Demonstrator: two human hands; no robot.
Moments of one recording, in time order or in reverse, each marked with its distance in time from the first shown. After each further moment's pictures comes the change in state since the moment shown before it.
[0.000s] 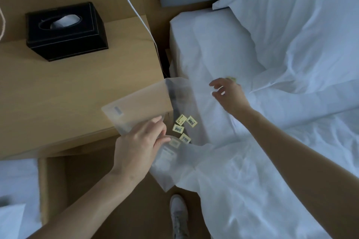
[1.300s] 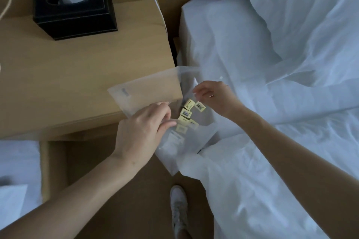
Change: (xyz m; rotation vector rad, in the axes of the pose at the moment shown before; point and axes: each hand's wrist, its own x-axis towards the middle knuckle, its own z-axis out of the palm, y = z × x) left_hand -0.013 -0.017 -0.005 -0.072 0.074 0.034; right_hand -0.038 -0.055 0.033 0.151 -0.259 -0.017
